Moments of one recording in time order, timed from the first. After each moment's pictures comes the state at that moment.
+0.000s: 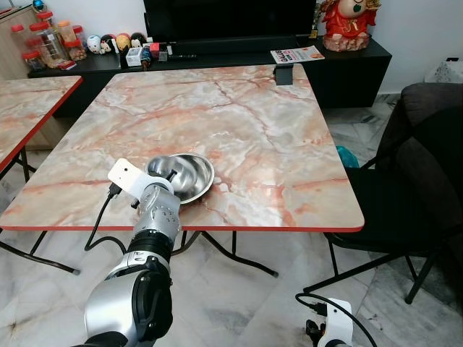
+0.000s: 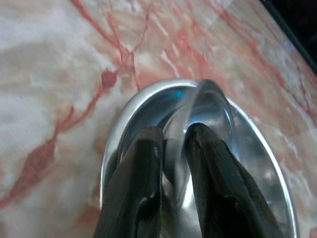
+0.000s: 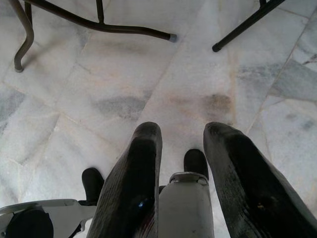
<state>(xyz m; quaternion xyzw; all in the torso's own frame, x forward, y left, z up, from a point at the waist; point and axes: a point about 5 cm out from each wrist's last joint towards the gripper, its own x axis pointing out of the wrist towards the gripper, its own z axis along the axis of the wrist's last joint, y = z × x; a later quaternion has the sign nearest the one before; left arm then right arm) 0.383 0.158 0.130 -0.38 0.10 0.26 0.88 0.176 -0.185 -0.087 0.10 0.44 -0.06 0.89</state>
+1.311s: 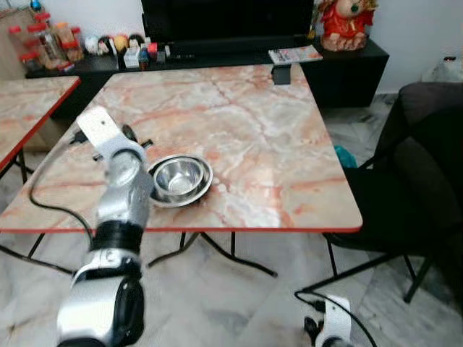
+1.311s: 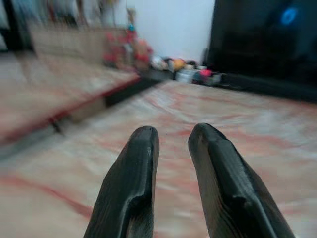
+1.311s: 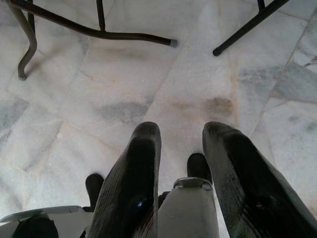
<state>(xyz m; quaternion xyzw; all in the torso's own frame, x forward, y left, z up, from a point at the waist) 0.373 0.218 0.198 -0.04 -0.08 0.23 0.97 0.181 -0.181 -0.084 0.10 0.43 -0.05 0.89</state>
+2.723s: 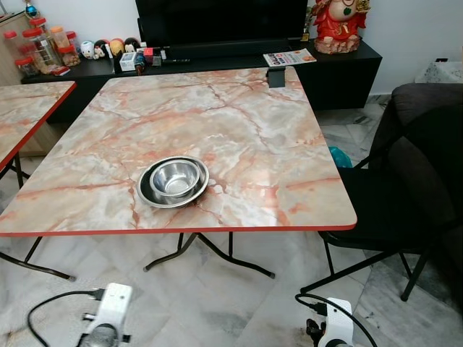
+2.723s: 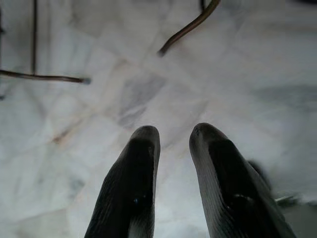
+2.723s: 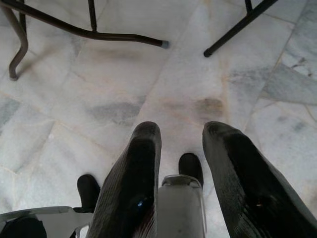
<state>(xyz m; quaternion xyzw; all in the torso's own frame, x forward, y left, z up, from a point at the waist) 0.215 0.232 -0.054 0.14 0.38 0.05 0.92 0.177 -0.189 -0.085 0.08 0.44 -0.05 0.89</state>
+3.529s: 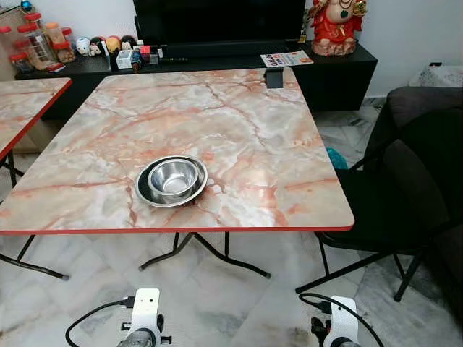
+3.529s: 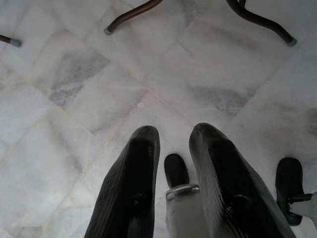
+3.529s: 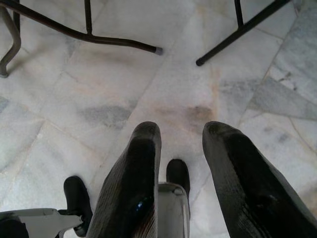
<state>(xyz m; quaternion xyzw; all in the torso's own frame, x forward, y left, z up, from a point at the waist) 0.206 0.182 -0.071 0.03 0.40 0.04 0.91 0.183 -0.196 -0.081 0.07 0.43 -0.04 0.90</state>
